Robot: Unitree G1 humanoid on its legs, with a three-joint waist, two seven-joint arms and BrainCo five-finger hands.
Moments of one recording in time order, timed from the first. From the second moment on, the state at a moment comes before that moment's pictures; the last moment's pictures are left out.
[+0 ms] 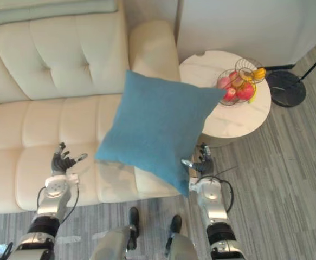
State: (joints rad) left arm -0.30 0.30 0.12 0.61 -0.12 -0.14 0.26; right arm -0.22 -0.16 0.01 0.49 0.18 -0.15 -0.19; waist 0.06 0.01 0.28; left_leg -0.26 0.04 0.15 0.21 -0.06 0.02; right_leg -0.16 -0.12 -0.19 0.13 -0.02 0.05
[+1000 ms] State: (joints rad) left arm -0.82 0.41 0.03 0.55 -0.16 -0.15 0.32; right arm -0.38 -0.10 0.08 0.37 0.25 -0.15 -0.22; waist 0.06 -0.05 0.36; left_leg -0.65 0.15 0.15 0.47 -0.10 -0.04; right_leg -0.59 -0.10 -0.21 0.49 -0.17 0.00
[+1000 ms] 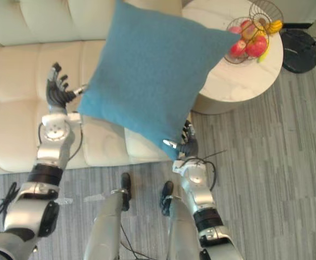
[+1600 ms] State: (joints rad) left arm -0.95 0.42 0.10 0.69 -0.09 -0.12 0.32; right arm -0.44 -0.12 0.04 0.21 0.28 -0.17 -0.24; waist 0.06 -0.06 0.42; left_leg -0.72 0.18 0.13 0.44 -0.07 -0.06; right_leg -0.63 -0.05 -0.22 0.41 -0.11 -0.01
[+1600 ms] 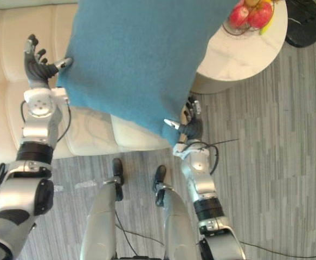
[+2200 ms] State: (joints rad) left arm -0.87 0.28 -0.05 0.59 -0.23 -0.13 0.32; right arm -0.60 -0.13 0.03 0.25 0.28 -0.16 -0.29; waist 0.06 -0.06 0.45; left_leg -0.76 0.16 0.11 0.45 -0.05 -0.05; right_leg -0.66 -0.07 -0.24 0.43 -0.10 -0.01
